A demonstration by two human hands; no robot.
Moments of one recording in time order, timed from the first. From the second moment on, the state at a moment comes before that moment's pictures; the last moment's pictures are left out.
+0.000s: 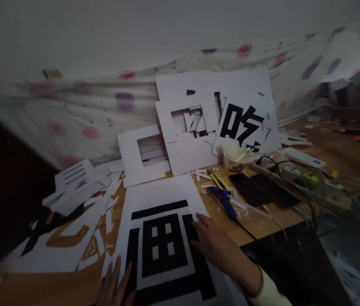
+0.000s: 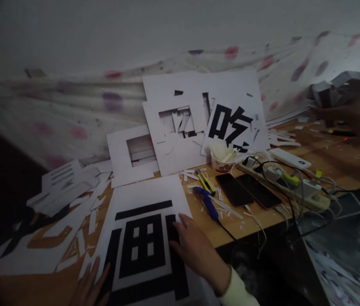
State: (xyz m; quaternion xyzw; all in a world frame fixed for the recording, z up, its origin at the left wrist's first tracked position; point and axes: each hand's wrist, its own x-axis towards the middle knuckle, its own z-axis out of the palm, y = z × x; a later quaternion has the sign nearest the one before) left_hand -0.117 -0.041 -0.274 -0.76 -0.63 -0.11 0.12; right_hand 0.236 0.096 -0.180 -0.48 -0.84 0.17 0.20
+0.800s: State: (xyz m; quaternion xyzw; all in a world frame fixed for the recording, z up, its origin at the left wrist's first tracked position) left_hand -0.071 -0.029 -0.254 -0.72 -0.66 -0.15 0.16; right_hand 0.307 0.107 -0.173 -0.69 -0.64 -0.15 0.31
